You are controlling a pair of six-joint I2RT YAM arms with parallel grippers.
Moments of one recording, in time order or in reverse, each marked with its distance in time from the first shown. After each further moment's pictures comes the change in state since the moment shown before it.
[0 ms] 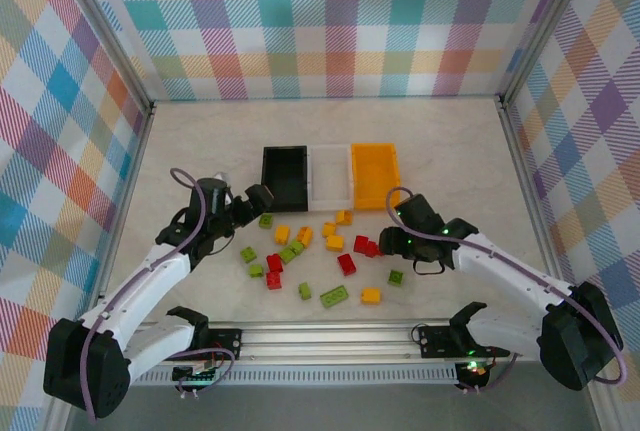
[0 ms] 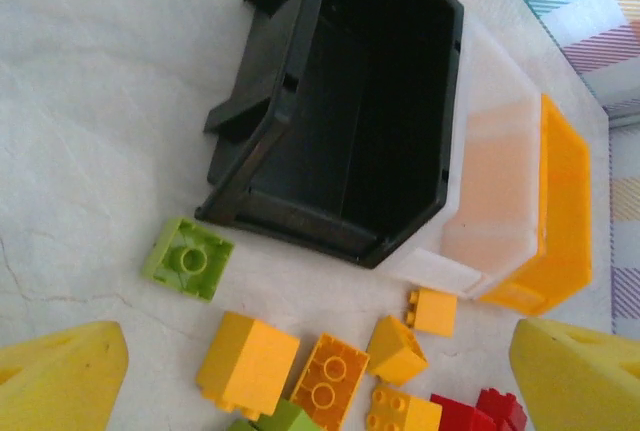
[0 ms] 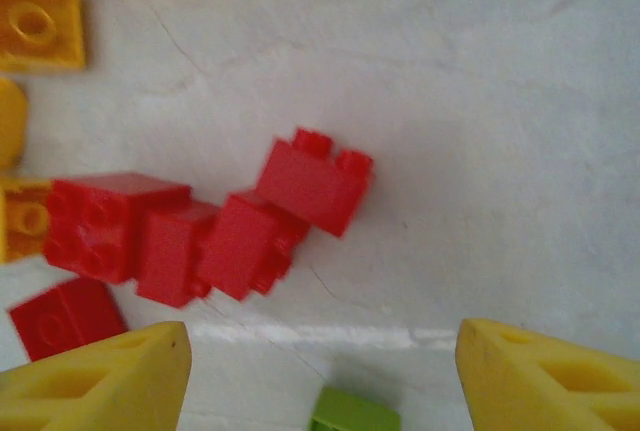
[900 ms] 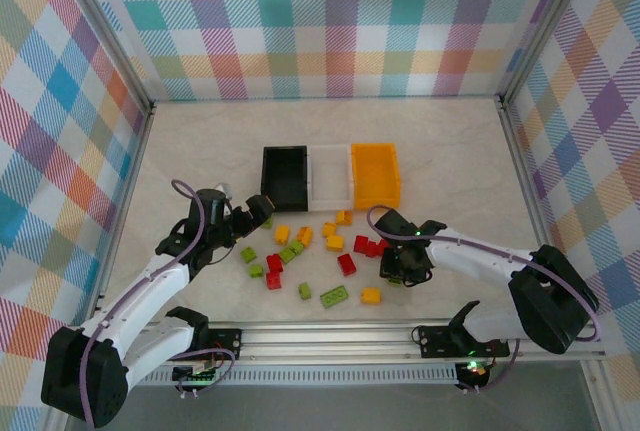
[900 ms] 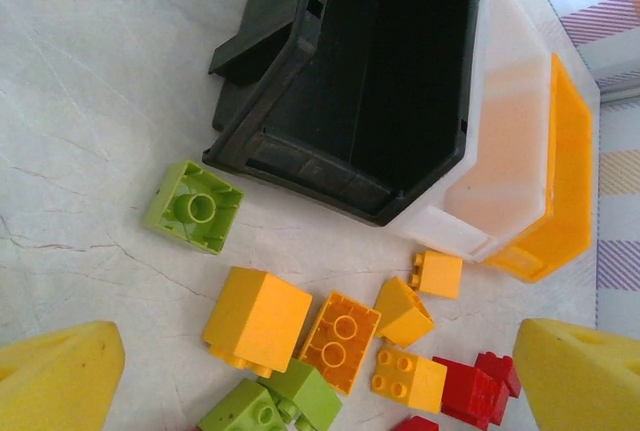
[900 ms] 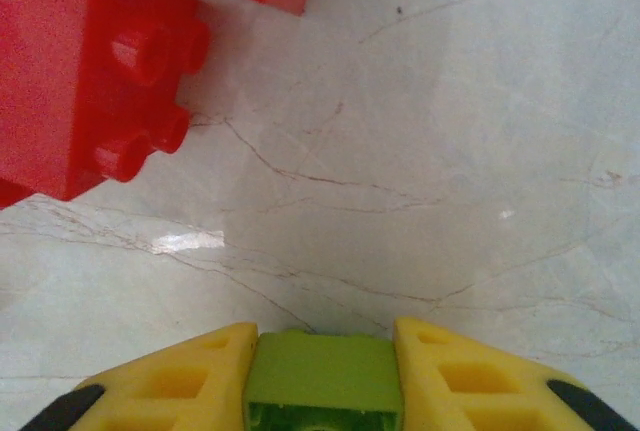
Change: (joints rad) left arm 0.000 -0.043 -0.087 0.036 0.057 -0.023; right arm 0.129 0.208 -0.010 -0.052 -0.047 0.163
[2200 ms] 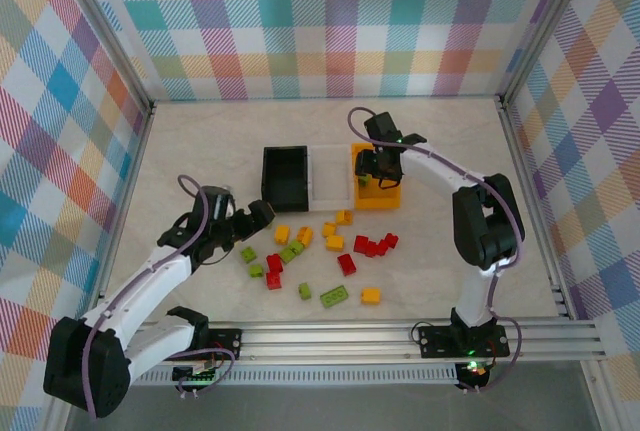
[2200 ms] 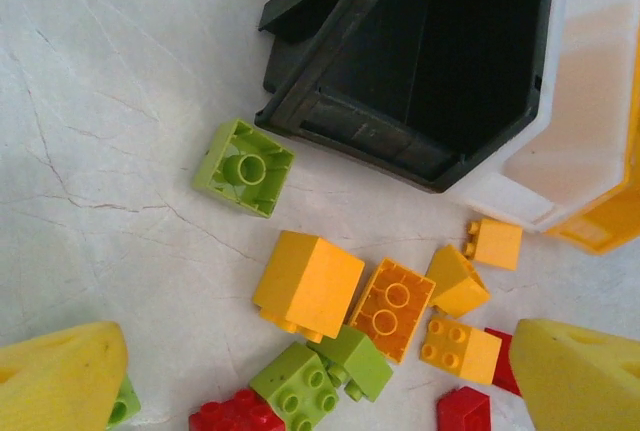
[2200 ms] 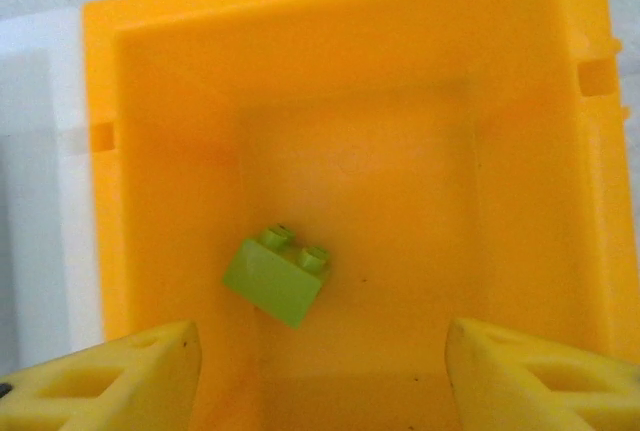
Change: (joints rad) left arm -0.007 0.063 0.074 -0.151 -0.005 0.079; right arm -0.290 0.564 0.793 0.123 0.089 -0.369
